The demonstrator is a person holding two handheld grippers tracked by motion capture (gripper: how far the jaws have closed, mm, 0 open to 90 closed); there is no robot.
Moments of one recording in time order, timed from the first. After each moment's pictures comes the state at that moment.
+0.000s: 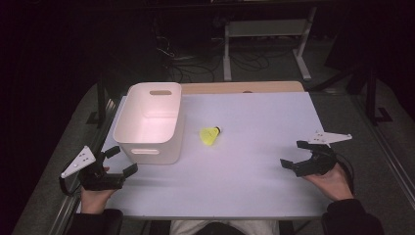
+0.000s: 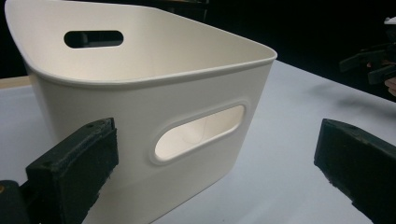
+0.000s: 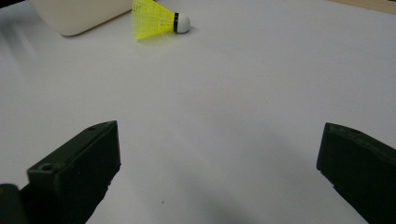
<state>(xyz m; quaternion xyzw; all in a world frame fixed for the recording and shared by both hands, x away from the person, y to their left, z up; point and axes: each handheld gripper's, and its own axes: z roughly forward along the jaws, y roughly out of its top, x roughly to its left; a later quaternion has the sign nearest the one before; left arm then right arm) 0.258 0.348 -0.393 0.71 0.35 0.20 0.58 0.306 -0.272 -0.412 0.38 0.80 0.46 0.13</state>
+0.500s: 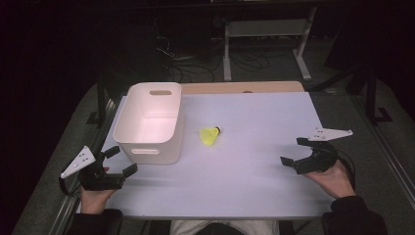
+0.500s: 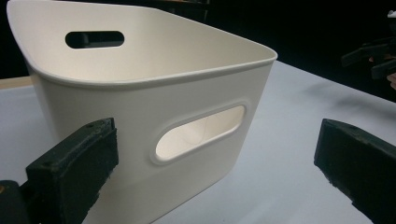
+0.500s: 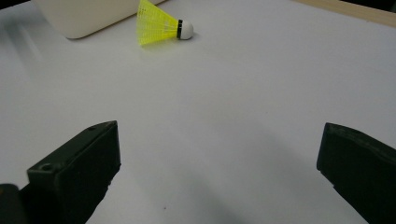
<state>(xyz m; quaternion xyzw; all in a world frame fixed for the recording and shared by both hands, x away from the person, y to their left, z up) 0.258 0.348 -0.393 0.71 0.36 0.20 0.58 0.309 -0.270 -0.399 0.37 0.80 0.45 0.13</state>
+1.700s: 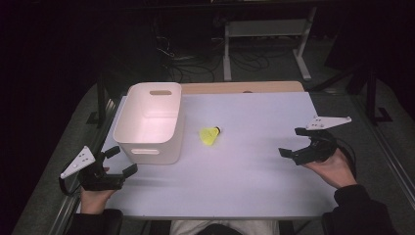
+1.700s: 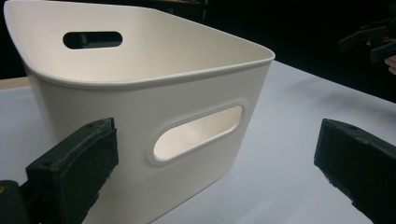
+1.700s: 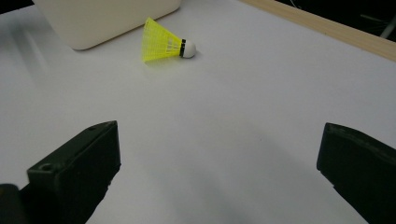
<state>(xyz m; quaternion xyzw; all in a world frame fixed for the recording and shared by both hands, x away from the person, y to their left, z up) 0.258 0.348 -0.392 0.71 0.35 0.20 0.58 0.322 -0.261 -0.368 0.35 0.81 0.44 0.14</state>
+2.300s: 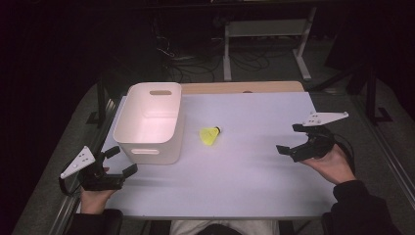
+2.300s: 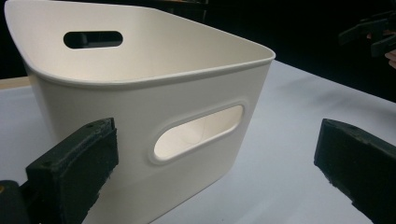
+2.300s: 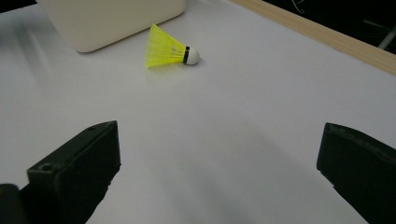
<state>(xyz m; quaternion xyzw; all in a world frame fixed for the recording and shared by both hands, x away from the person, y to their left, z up) 0.258 0.348 -0.392 0.71 0.35 0.20 0.58 0.327 -0.252 -0.356 0.33 0.82 0.44 0.14</state>
